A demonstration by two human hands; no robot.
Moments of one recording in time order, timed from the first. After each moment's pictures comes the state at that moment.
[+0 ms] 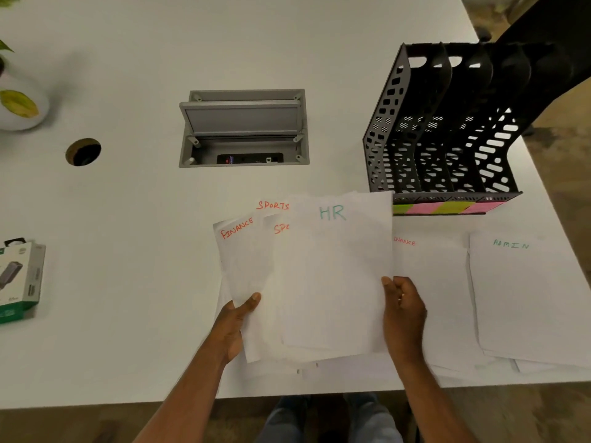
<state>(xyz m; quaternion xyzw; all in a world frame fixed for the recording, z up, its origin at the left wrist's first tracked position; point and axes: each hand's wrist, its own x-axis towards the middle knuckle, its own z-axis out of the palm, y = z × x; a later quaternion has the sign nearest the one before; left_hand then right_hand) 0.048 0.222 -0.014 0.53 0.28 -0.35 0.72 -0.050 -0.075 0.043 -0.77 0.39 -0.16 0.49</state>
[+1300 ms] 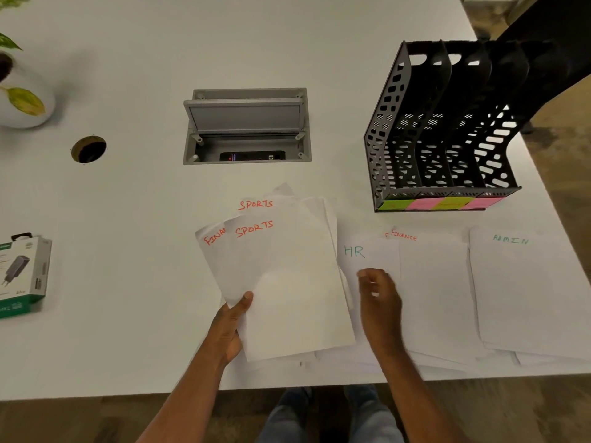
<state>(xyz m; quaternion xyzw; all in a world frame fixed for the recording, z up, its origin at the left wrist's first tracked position) 0.033 0.240 -0.018 0.51 0.31 -0.31 0.74 -0.043 -0.041 0.036 -0.80 0.35 -0.11 0.48</state>
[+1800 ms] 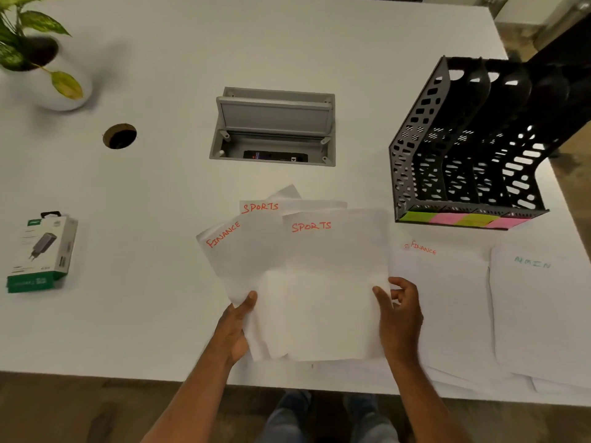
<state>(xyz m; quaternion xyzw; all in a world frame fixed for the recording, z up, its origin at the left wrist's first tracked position) 0.027 0.260 -0.007 0.45 0.33 -0.30 0.77 -0.045 -0.036 0.031 -0.76 0.40 -0.13 0.50</state>
